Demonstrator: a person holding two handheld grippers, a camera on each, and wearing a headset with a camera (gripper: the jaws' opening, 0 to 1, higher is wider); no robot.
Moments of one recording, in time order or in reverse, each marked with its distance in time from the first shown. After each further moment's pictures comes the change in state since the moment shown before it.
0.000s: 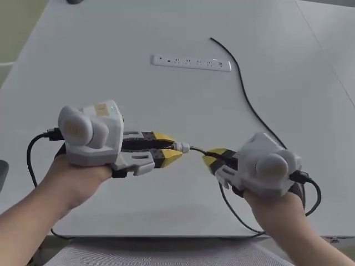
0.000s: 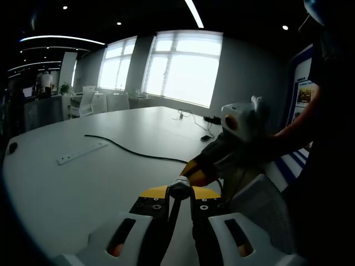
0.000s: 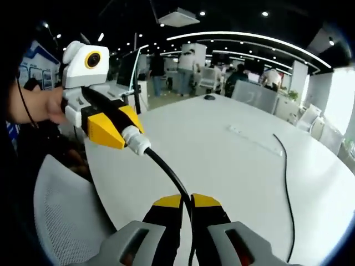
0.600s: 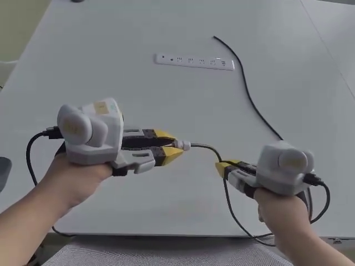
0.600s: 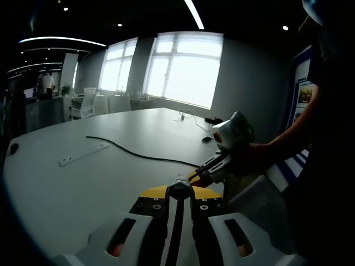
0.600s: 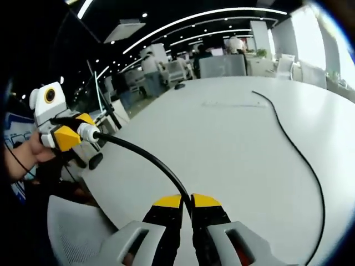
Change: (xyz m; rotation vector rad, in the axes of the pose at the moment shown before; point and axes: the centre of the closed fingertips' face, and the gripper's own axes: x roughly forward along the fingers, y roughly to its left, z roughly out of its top) left arm -0.002 0.001 0.002 0.003 -0.011 0.009; right arm 0.004 -0.030 -0.048 0.403 0.032 -0.036
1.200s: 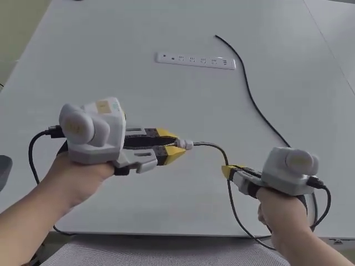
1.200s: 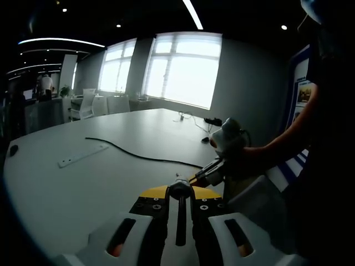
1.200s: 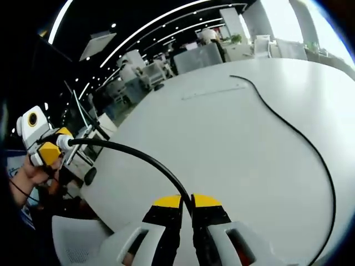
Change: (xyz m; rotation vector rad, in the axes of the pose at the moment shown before) left arm 0.002 -0.001 0.001 0.008 -0.004 -0.004; right arm 0.004 -0.020 -0.012 0.152 0.007 -0.049
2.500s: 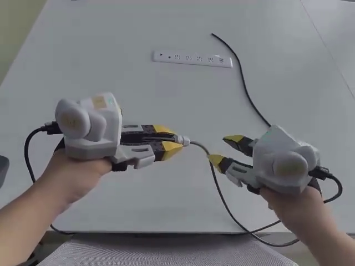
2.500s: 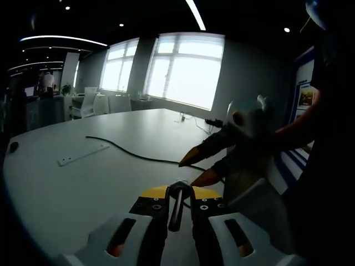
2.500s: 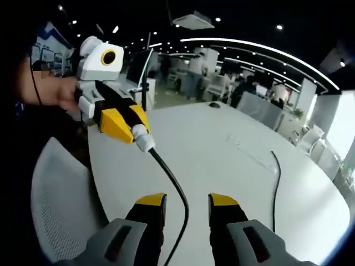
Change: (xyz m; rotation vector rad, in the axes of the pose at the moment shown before) left arm 0.001 0.001 0.003 -0.022 -0.004 0.004; right arm -0.033 0.086 0.050 -0.826 -0.070 0.125
